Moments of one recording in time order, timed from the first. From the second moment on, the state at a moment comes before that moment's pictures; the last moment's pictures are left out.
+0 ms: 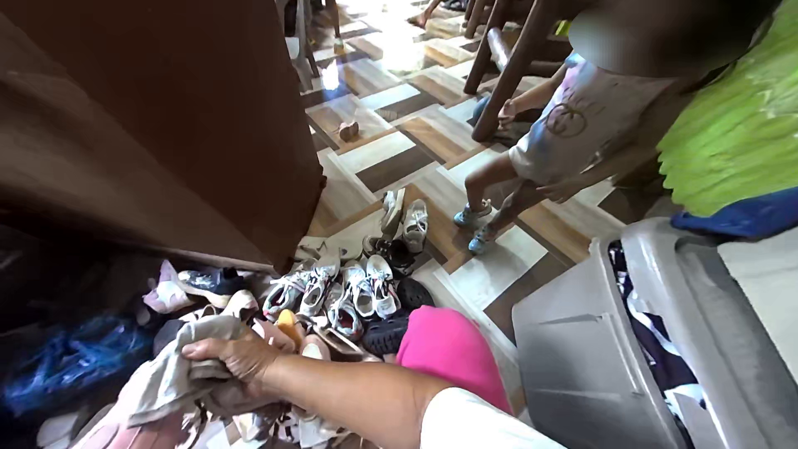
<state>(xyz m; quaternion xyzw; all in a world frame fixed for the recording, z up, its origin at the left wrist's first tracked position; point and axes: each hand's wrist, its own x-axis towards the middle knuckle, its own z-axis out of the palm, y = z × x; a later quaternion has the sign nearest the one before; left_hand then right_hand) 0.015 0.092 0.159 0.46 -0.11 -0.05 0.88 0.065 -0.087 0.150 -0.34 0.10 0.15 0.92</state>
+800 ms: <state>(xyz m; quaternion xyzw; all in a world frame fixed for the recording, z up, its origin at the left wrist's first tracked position) -0.028 0.032 0.136 0.58 0.16 0.07 0.79 -0.002 -0.072 0.087 -0.67 -0.10 -0.01 0.74</state>
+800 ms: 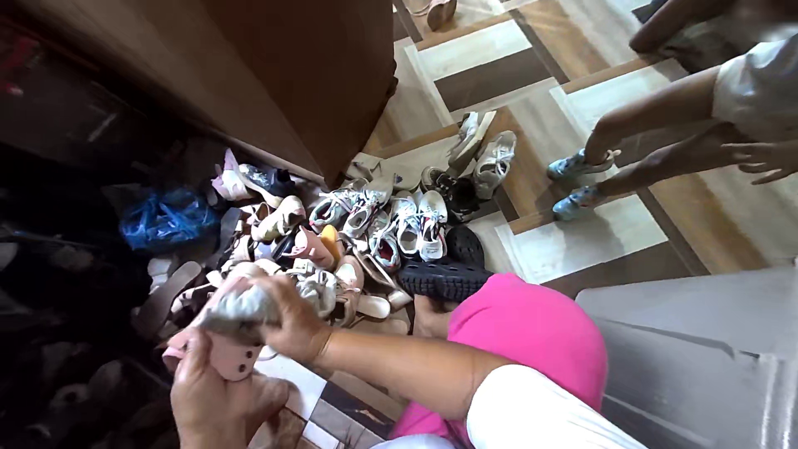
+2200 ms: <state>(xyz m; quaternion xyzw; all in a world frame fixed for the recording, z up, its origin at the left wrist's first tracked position) -0.026 0.072 0.097 0.48 0.29 0.10 0.82 -0.031 -0.057 0.082 -0.65 -0.21 0.07 0.73</state>
